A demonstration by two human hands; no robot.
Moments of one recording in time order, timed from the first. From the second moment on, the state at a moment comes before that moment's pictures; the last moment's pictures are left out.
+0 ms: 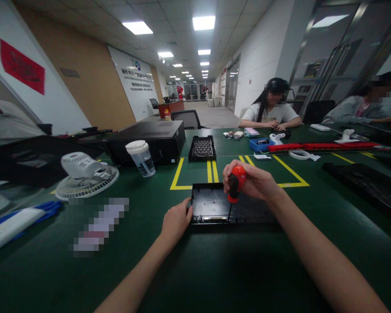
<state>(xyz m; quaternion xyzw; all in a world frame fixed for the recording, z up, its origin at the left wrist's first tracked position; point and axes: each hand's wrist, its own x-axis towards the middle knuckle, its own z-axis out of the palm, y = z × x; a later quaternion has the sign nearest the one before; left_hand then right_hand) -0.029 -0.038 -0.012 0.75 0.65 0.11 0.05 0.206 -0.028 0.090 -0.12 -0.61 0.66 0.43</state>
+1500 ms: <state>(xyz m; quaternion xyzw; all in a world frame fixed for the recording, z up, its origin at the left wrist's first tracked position) -0.030 -0.036 -0.015 0.75 0.65 0.12 0.05 0.221 -0.032 0.099 -0.16 -0.70 0.58 0.39</state>
